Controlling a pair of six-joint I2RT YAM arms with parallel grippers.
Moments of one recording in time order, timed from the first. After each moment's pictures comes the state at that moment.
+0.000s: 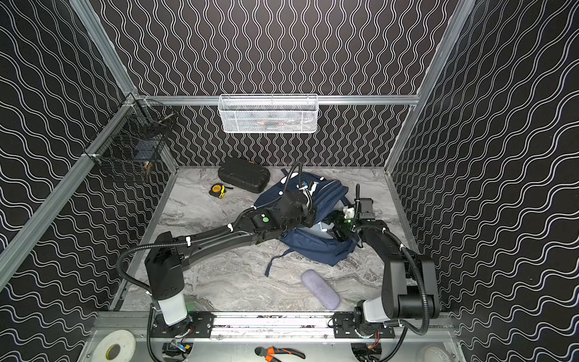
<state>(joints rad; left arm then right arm) -0.93 1.83 1.57 -0.23 -0.26 -0.36 0.01 1.45 0.78 -0.29 -0.70 0.87</state>
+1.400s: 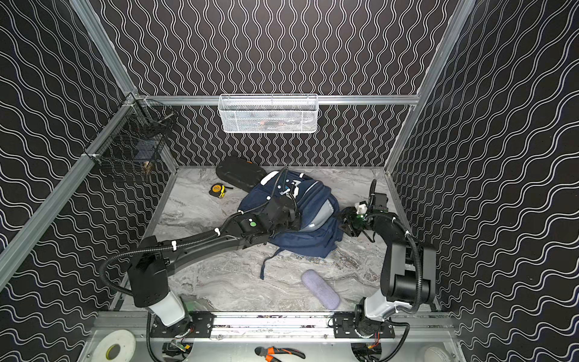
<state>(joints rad) -0.91 1.71 1.38 -0.24 -0.26 -0.53 -0.15 1.59 0.95 -0.44 -0.77 0.69</state>
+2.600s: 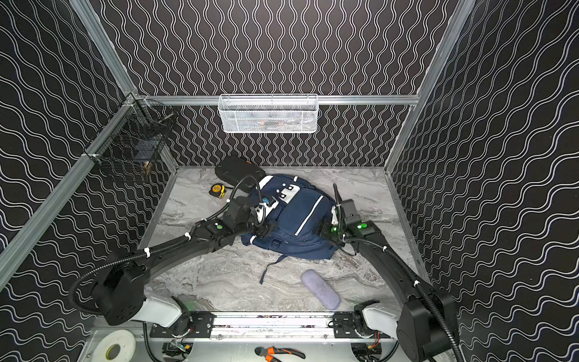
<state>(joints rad) -0.61 1.47 0.93 -0.08 0.12 0.22 0.33 1.20 0.82 -0.63 -0.25 0.72</state>
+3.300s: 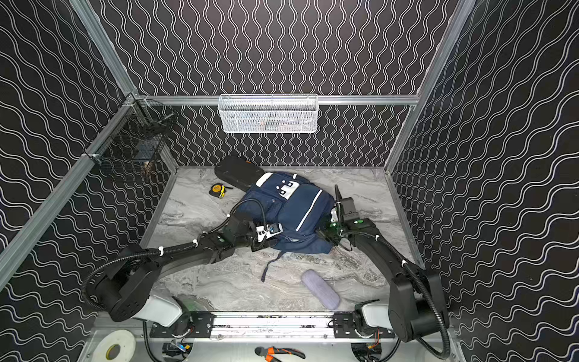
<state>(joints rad) -0.62 1.50 0.75 0.14 0.19 0.67 0.23 1.33 0.88 -0.53 -0.41 0.87</state>
